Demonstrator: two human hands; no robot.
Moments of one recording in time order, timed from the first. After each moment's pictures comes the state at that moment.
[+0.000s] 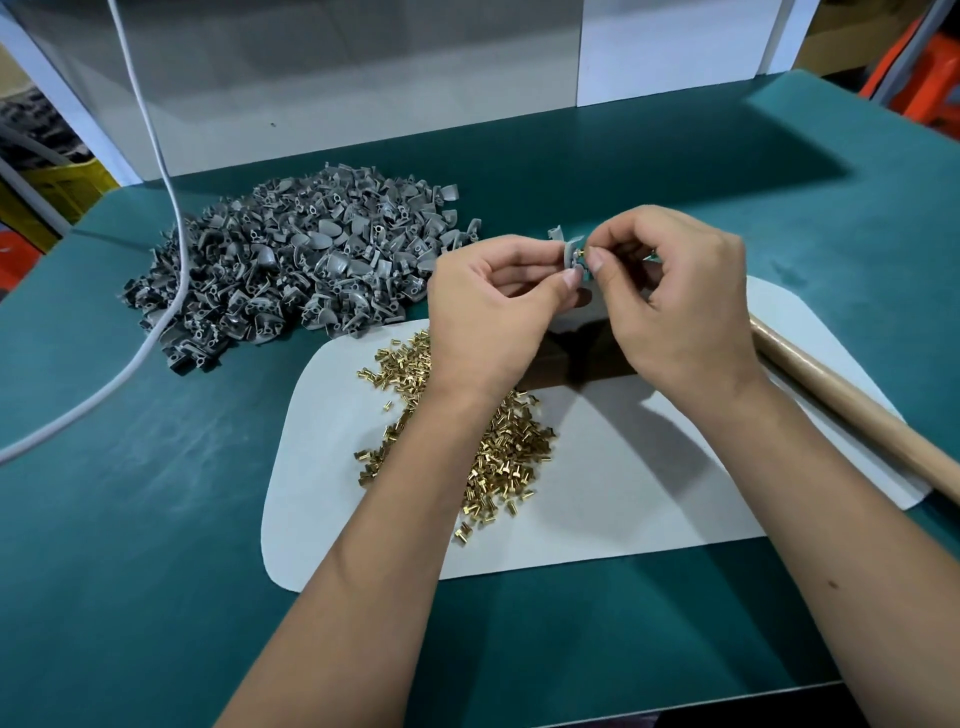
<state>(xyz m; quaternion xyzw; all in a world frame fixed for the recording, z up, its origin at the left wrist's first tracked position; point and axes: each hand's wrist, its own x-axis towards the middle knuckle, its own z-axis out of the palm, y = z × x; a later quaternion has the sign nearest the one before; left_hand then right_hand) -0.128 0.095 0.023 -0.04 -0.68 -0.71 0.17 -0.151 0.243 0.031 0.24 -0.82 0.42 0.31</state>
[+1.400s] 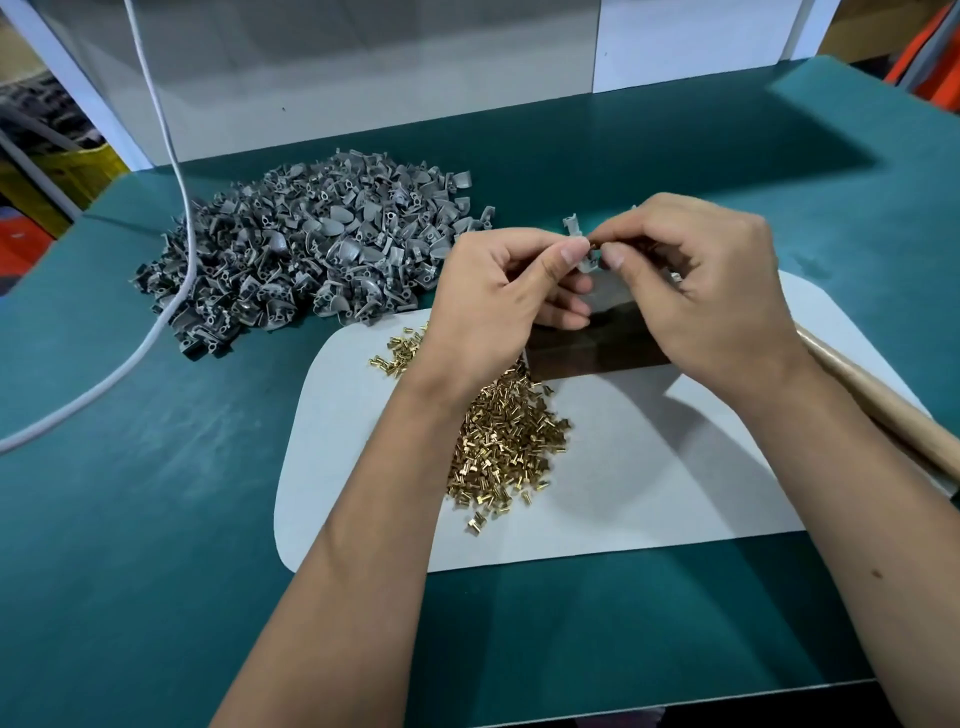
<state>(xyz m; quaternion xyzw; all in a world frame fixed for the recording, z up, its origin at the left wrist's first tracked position) -0.125 0.079 0.033 -0.08 -0.71 -0.69 0.08 -0.154 0.252 0.035 0.33 -0.81 0.40 0.27</state>
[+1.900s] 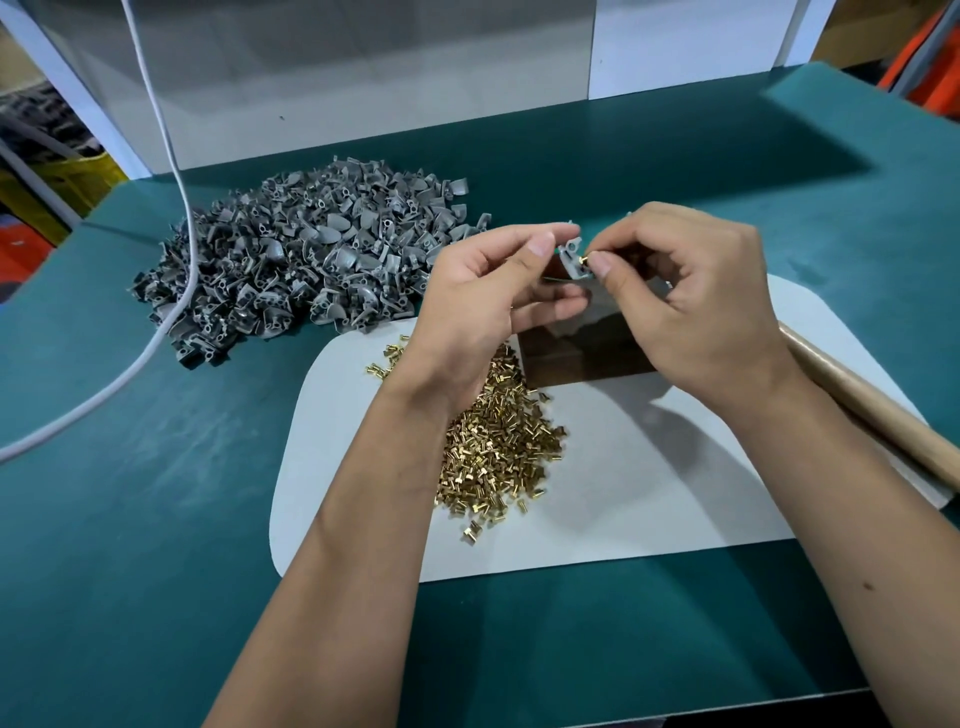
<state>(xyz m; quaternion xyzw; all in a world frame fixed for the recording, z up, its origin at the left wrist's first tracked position) -0.127 0.071 0.030 -0.06 -0.61 -0.79 0.03 -0.152 0.249 0.034 0.32 -0.81 0.41 0.28</state>
